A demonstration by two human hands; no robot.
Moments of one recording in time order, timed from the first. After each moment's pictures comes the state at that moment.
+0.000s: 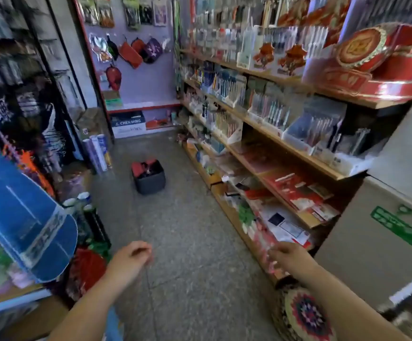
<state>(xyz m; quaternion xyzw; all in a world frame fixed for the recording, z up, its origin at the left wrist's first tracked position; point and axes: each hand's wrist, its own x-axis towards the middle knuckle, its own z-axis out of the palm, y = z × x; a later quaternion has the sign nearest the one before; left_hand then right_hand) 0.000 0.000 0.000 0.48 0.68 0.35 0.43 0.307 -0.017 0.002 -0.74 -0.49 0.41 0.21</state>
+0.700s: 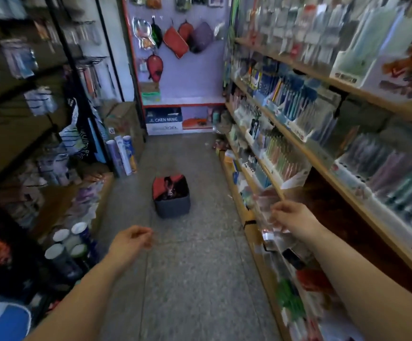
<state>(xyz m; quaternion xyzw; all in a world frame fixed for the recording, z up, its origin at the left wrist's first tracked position) -0.011 0.459 -0.002 0.39 0.74 0.39 0.39 0.286 0.532 0.037 -0.66 -0.55 0.42 0.29</state>
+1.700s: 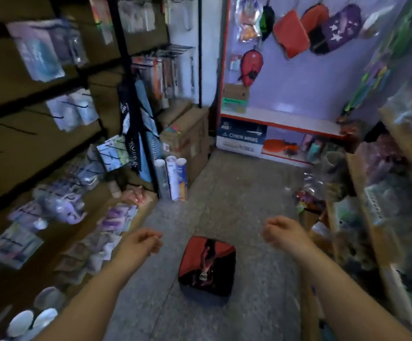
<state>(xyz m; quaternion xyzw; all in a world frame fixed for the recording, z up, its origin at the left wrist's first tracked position) -0.232 1.026 -0.057 0.19 0.78 0.49 0.33 -0.012 1.200 -0.020 -0.53 -0.62 0.55 0.16</state>
